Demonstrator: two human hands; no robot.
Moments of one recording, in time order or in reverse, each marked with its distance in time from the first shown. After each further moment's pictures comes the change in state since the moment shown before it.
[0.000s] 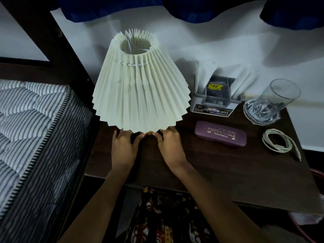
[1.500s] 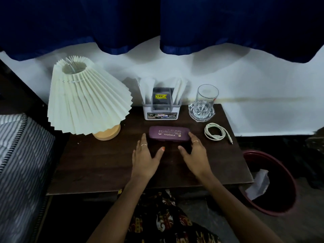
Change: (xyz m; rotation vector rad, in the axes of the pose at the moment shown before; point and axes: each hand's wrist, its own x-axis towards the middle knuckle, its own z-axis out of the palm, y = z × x) left_hand -0.067 0.139 0.063 -0.212 -0.336 0.010; right_hand -0.077 0.120 -0.141 0.128 0.256 0.268
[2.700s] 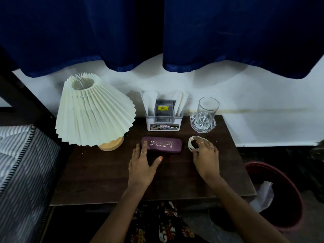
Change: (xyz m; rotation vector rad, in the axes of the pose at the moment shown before) left_hand 0.008 -0.003 -0.017 0.148 -0.003 0.011; right_hand 0.025 0.000 -0.020 -0.449 0.143 -0.110
